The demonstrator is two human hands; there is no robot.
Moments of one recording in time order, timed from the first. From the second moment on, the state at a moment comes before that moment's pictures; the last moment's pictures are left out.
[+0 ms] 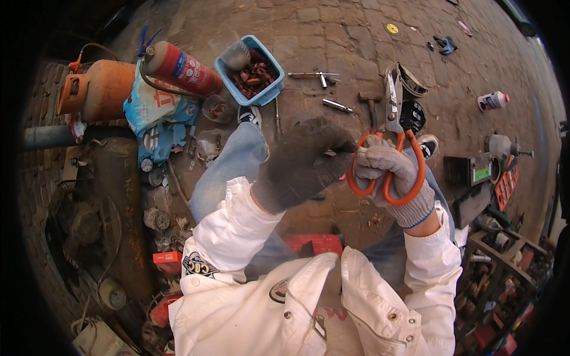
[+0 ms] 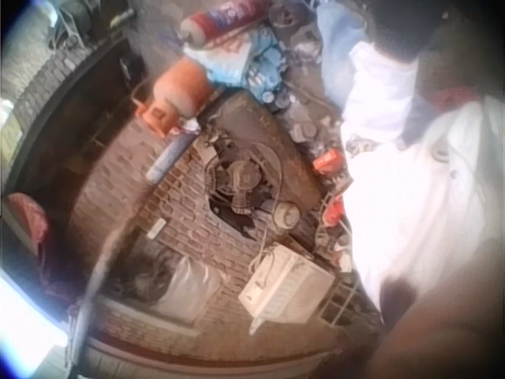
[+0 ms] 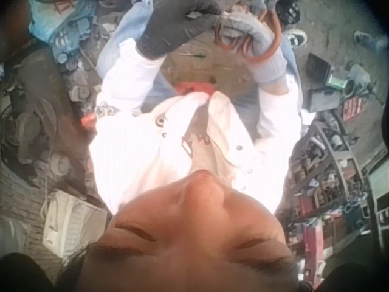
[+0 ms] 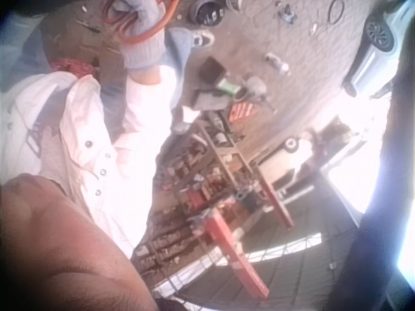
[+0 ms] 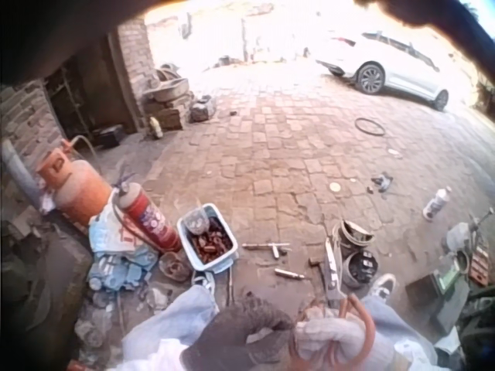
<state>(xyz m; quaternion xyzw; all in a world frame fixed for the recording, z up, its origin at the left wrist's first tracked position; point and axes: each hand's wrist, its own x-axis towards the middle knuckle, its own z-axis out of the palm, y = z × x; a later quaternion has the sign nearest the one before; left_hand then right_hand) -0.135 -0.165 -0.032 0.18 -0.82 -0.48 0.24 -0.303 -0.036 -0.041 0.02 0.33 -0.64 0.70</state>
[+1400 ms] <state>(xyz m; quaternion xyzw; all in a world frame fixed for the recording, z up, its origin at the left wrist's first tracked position) -0.129 -0.190 -0.095 0.36 -0.48 -0.78 0.16 -0.331 -0.062 -0.062 -0.23 0.60 -0.53 0.55</state>
